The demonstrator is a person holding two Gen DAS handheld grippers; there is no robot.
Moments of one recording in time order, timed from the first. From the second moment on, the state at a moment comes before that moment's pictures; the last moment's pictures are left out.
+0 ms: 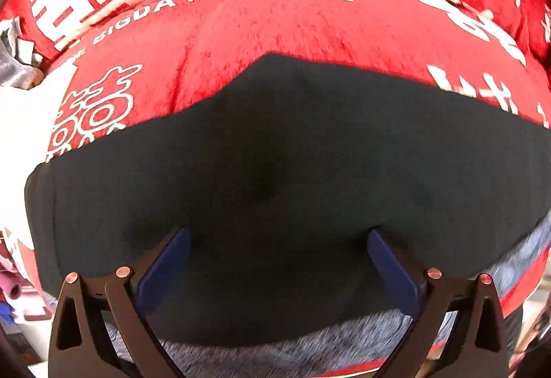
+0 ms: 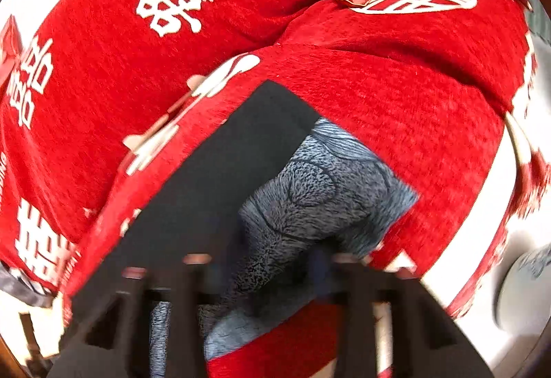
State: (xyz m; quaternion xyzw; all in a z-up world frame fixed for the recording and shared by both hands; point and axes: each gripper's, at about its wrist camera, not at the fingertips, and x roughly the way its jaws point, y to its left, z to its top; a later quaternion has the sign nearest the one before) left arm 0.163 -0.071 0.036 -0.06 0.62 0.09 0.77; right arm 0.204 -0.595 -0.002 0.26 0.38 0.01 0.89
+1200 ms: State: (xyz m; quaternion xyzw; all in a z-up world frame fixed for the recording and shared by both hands) left arm 0.160 -0.082 0.061 -0.04 0.59 0.10 0.80; right arm 0.154 -0.456 0.050 0.08 0.39 0.04 0.91
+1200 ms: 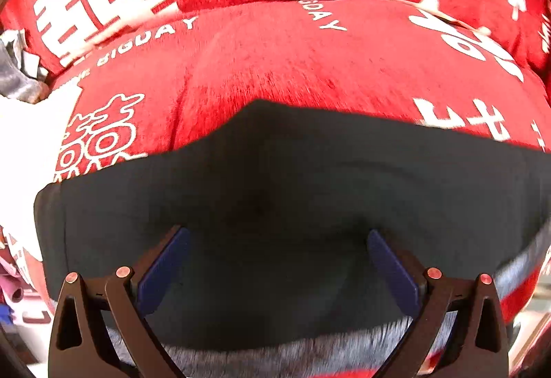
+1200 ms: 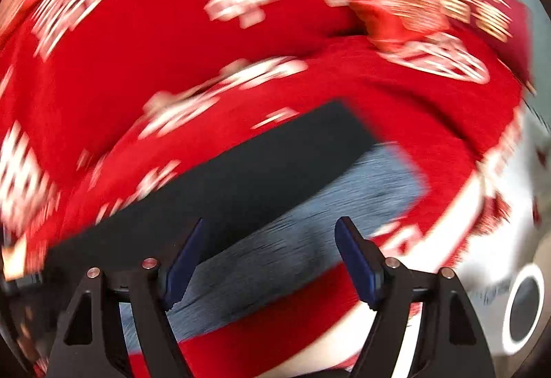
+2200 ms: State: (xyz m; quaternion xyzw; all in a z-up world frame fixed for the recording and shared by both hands) left arm 0.117 -0.031 0.059 -0.10 0.57 0.10 0.81; right arm 0.172 -0.406 0.031 0.00 0.47 0.05 0.88
